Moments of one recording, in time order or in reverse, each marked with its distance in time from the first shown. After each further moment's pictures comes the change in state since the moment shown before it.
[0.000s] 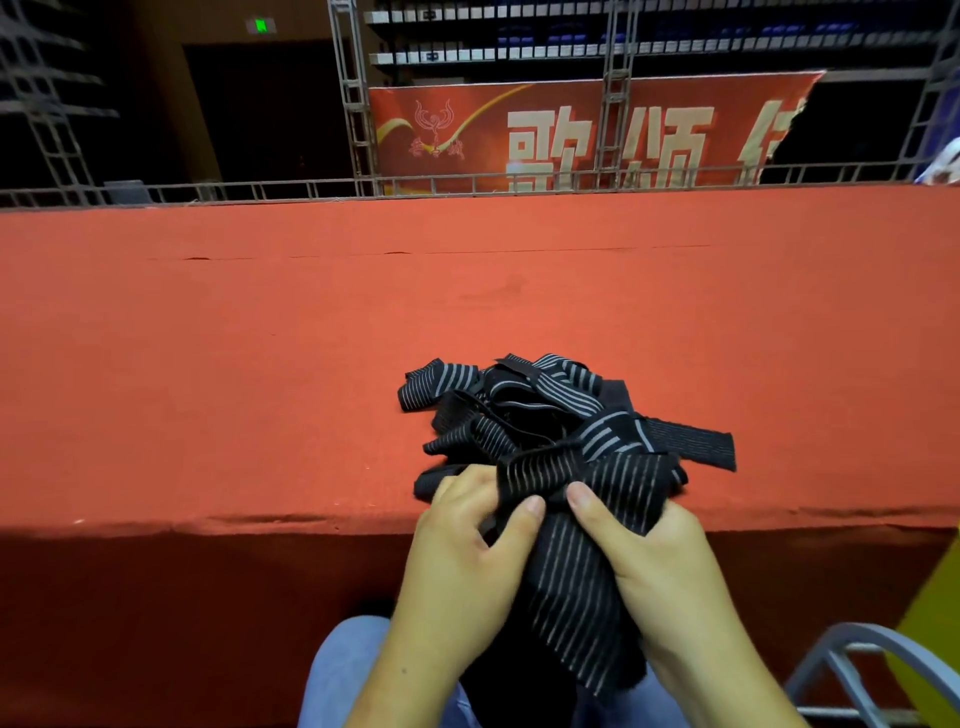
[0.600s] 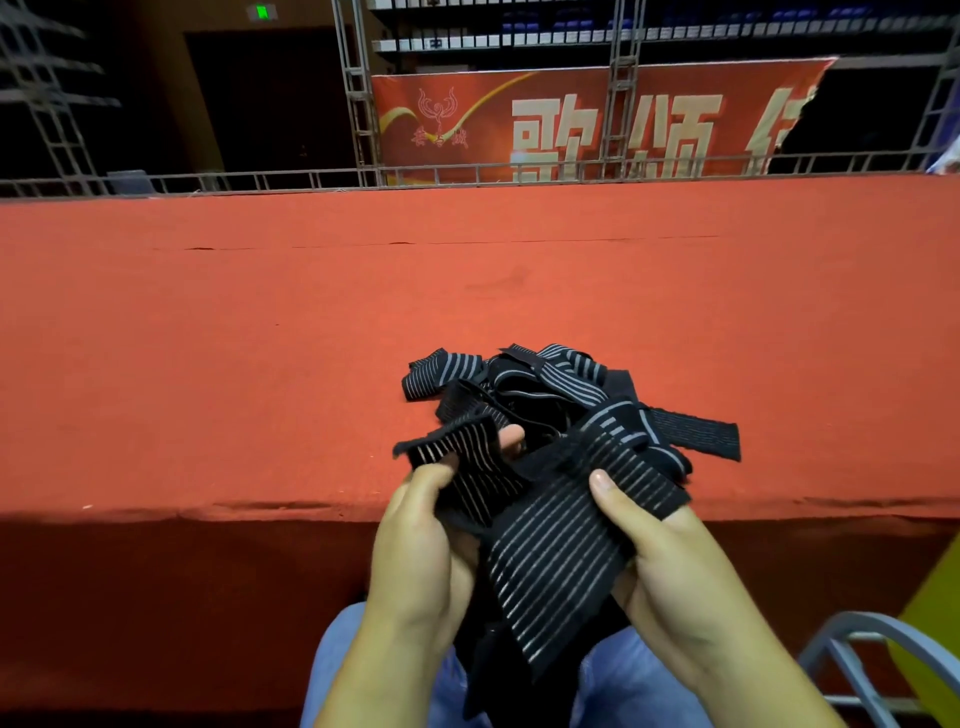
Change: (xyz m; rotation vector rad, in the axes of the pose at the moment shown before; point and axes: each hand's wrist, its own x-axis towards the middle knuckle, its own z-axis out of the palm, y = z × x) left_hand 0.009 0.004 -0.007 -1.174 0.144 -0.549; right_hand 0.009 -0.006 0.006 0.320 -0.033 0.237
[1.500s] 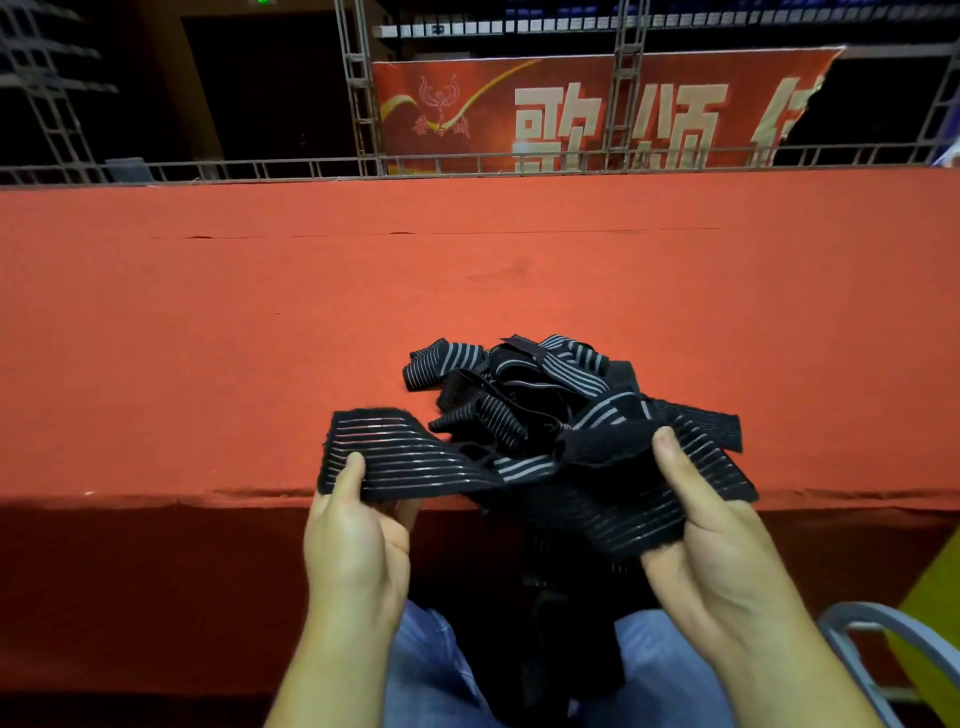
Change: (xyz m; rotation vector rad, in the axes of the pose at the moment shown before) left_hand 0.027 0.013 -0.050 -0.121 0.451 0.194; right_hand 0.004 -0.012 -0.006 0.264 0.118 -0.094
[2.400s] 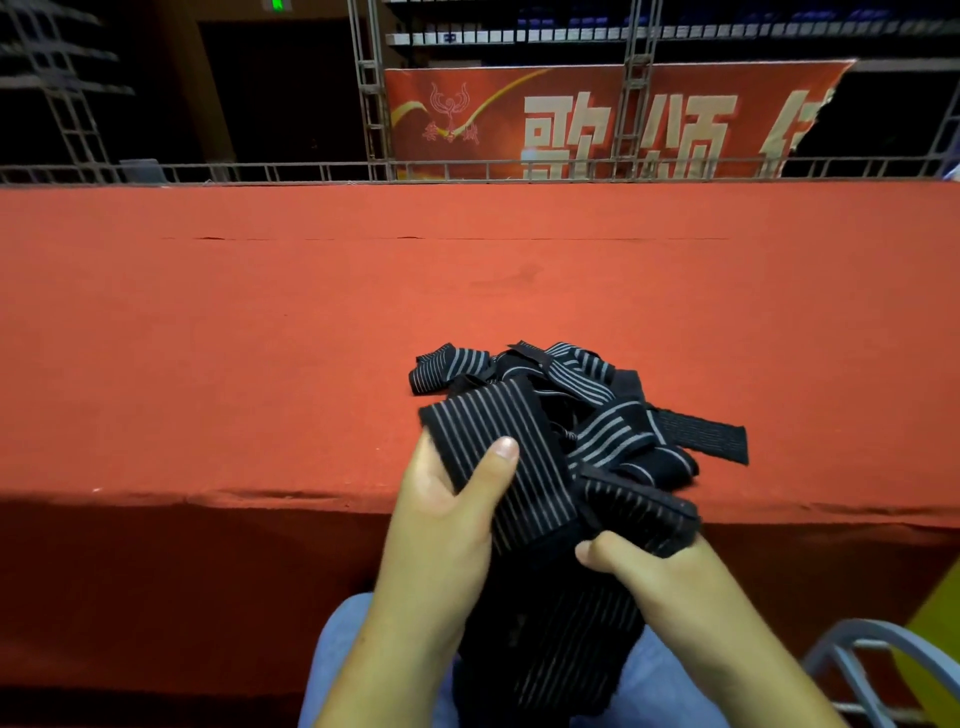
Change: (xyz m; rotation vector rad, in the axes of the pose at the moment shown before) left_hand -0.059 -0.002 0.030 0.463 -0.560 0.194; right_hand -0.013 0.004 -0.010 -0.787 -0.210 0.035
